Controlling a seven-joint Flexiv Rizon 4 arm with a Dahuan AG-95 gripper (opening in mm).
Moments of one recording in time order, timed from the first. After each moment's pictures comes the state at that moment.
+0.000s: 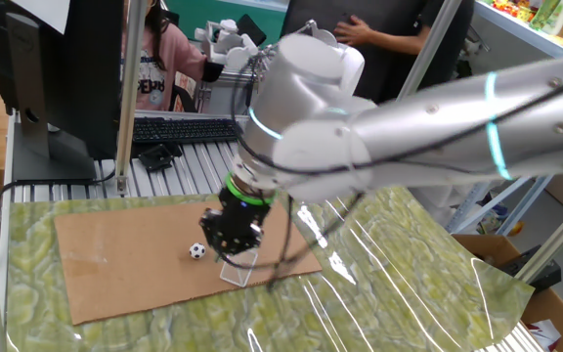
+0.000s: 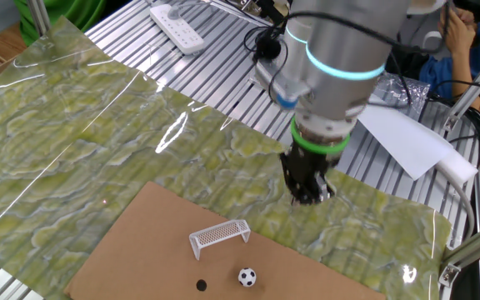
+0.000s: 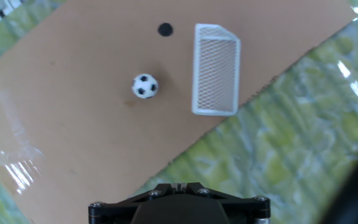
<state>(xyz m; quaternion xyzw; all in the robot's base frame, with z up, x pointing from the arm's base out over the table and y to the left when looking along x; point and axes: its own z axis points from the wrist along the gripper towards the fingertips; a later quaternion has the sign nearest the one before) 0.536 0.211 0.137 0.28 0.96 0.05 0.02</state>
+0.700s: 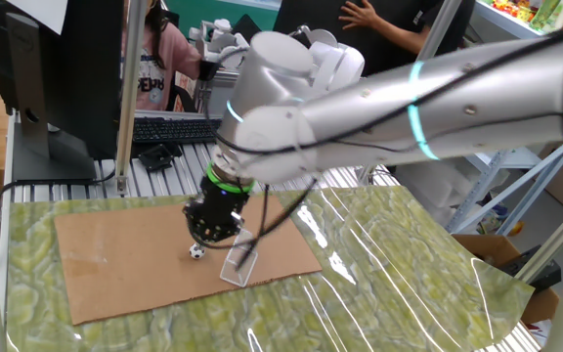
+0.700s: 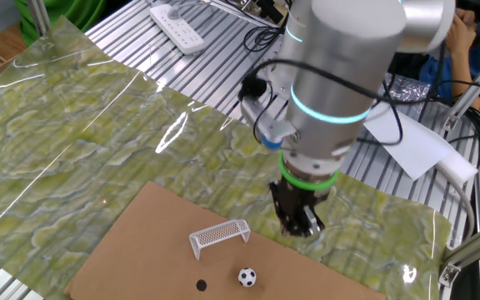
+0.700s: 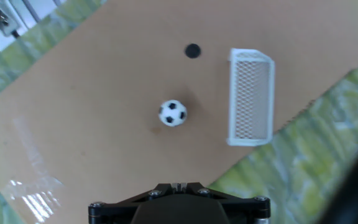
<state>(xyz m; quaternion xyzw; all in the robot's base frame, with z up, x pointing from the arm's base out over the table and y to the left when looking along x) 0.577 0.220 0.125 0.28 0.96 0.05 0.02</state>
